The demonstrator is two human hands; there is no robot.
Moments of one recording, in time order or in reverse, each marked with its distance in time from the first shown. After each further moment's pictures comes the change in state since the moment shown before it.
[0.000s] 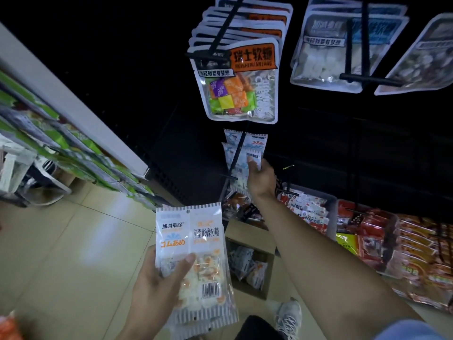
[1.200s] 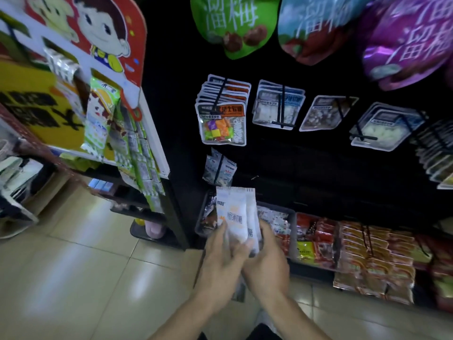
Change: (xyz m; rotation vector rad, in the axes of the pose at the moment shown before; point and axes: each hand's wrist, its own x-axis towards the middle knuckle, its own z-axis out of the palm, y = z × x) left_hand -0.101 0.058 0.027 -0.070 -0.455 0.298; right_hand -0.300 -0.059 -0.100 -0.312 0.111 -0.155
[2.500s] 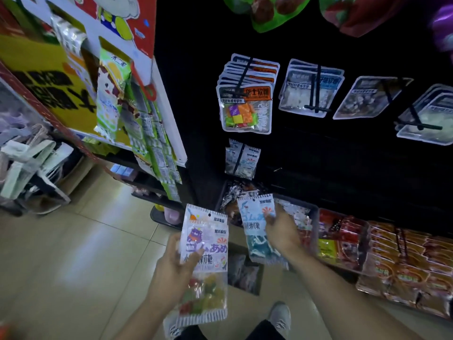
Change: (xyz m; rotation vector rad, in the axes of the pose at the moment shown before) left_hand 0.000 -0.064 -0.081 0.104 0.269 -0.134; right_hand 0.129 0.081 0.054 -0.166 -0.235 0.097
